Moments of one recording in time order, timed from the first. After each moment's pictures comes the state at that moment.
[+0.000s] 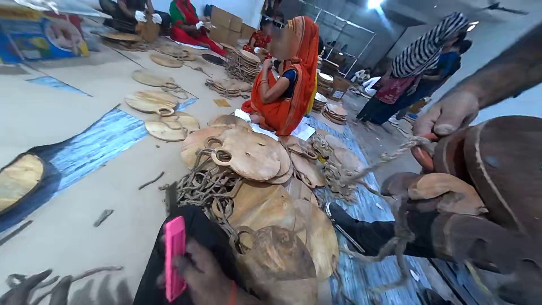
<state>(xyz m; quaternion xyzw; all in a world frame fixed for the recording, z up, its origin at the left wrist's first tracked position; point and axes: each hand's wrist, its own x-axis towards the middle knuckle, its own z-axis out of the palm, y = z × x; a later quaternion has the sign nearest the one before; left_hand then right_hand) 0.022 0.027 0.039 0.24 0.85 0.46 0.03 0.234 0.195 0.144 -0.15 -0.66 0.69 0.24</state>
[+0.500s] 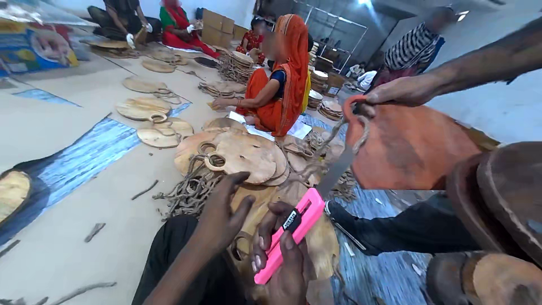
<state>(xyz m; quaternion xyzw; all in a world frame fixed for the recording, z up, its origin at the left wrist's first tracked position) 0.160 0.250 0.216 0.59 0.52 0.59 0.17 0.302 0.232 0.238 -0.07 -0.52 0.61 0.59</state>
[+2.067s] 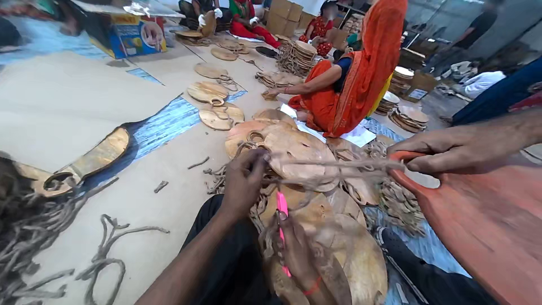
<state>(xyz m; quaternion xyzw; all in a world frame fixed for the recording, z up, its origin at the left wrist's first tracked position) 0.123 0.251 0.233 0.42 0.57 0.70 0.09 0.310 0.279 0.159 -0.39 -0.66 0.60 0.23</state>
